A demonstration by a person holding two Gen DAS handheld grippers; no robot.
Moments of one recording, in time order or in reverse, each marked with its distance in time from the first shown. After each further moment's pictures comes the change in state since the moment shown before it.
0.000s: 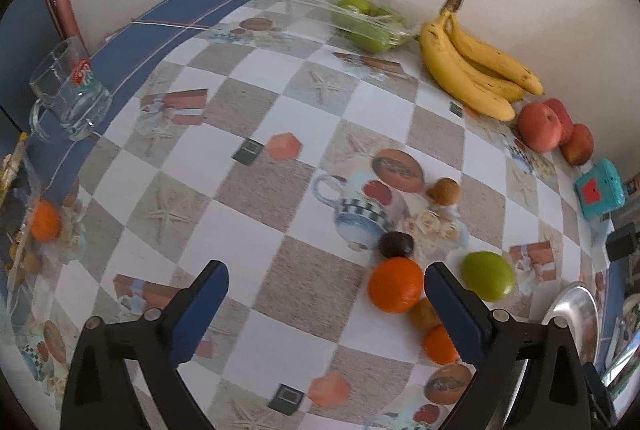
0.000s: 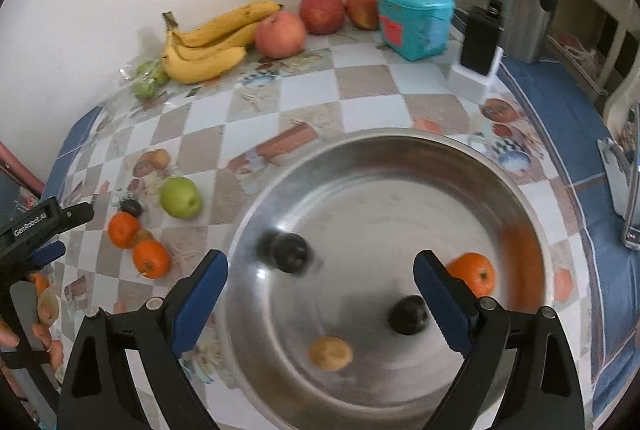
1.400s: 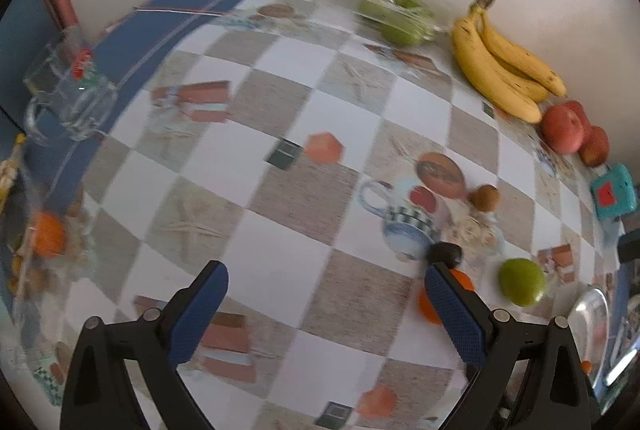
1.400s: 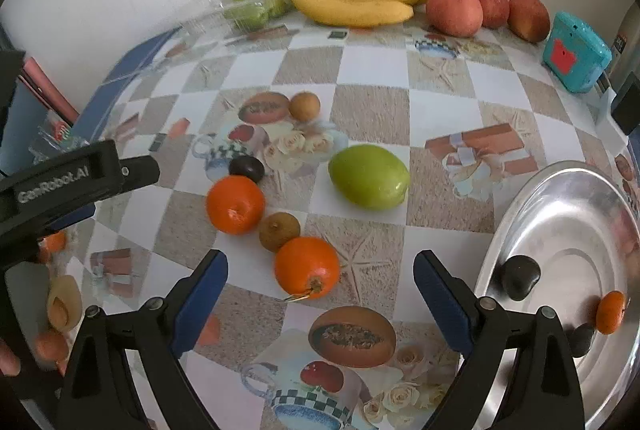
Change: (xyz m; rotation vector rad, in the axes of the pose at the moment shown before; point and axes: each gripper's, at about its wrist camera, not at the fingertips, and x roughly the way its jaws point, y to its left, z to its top) left arm 0.017 0.027 0.015 0.014 0.056 -0.004; right arm 0.056 0.141 -0.006 -0.220 0.105 0.102
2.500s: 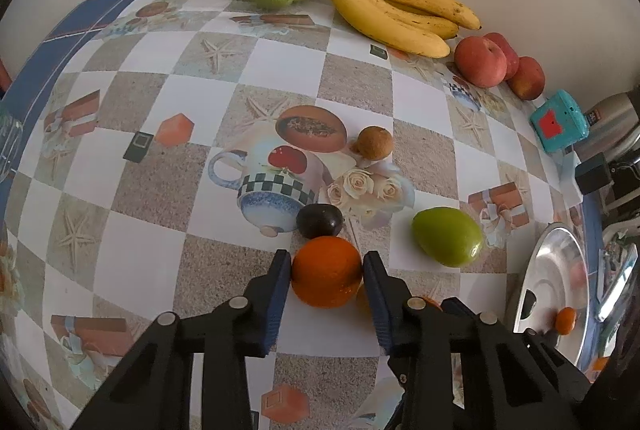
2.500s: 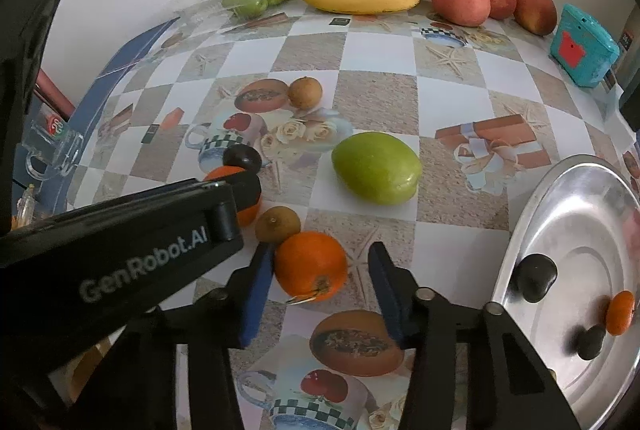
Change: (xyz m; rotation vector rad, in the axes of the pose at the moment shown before) left arm 0.018 -0.067 -0.018 0.199 0.054 -0.184; right arm 0.015 0.000 -0.002 -0.004 0.014 0.004
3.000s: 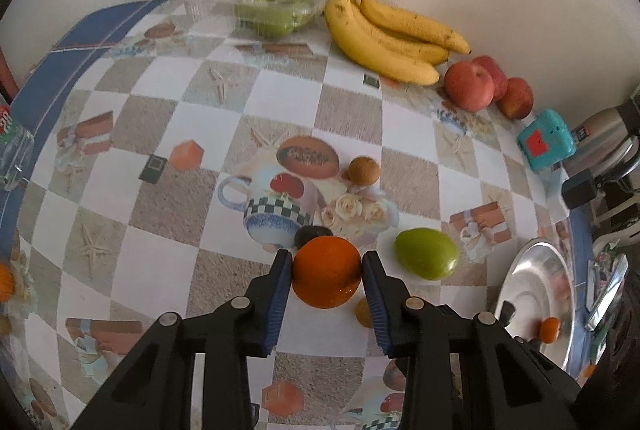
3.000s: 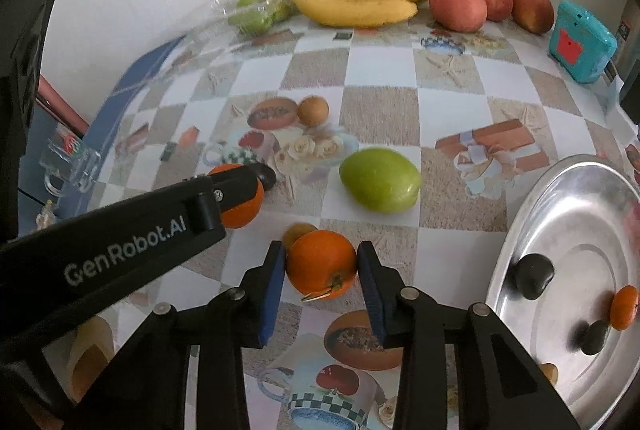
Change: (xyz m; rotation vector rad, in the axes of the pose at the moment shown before) left arm -0.031 -0.001 0.010 -0.012 -0.060 -0.014; right arm -0.019 -0.002 0.006 0.044 -0.035 0.056
